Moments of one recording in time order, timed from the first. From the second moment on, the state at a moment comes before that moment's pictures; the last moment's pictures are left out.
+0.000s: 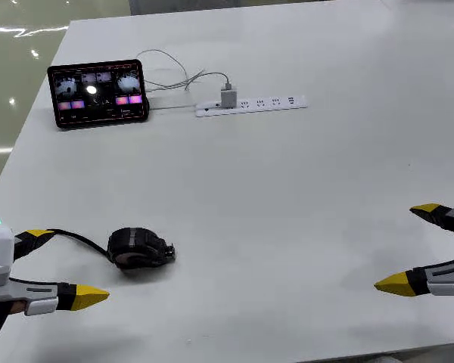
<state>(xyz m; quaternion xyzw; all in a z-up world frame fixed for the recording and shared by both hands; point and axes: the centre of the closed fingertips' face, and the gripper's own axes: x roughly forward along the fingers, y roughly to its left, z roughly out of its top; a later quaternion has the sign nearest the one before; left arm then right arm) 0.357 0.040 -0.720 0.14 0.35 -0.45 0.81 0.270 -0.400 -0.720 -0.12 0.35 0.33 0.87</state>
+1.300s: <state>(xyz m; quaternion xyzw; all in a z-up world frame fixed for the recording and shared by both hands) 0.380 -0.028 -0.734 0.32 0.33 -0.56 0.69 0.335 -0.253 -0.734 -0.18 0.31 0.48 0.80</state>
